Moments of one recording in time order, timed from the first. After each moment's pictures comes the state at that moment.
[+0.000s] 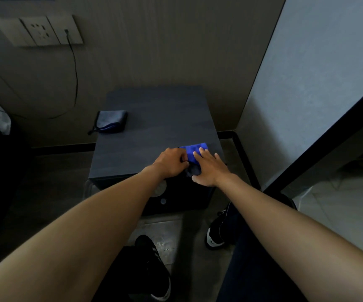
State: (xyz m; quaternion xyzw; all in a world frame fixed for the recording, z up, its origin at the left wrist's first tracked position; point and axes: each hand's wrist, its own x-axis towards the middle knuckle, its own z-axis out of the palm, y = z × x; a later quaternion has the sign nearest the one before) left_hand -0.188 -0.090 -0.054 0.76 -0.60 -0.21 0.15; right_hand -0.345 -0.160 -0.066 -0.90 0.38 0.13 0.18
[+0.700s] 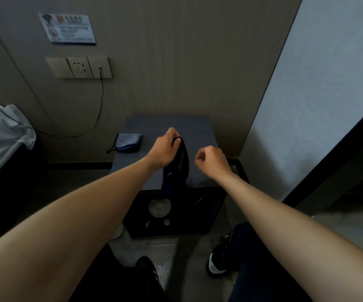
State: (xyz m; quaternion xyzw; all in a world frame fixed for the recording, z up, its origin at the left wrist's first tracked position) left_hand -0.147 -0.075 0.050 0.75 -0.54 -0.13 0.35; right_hand -0.313 -0.148 0.037 -0.86 0.43 -0.15 0.23
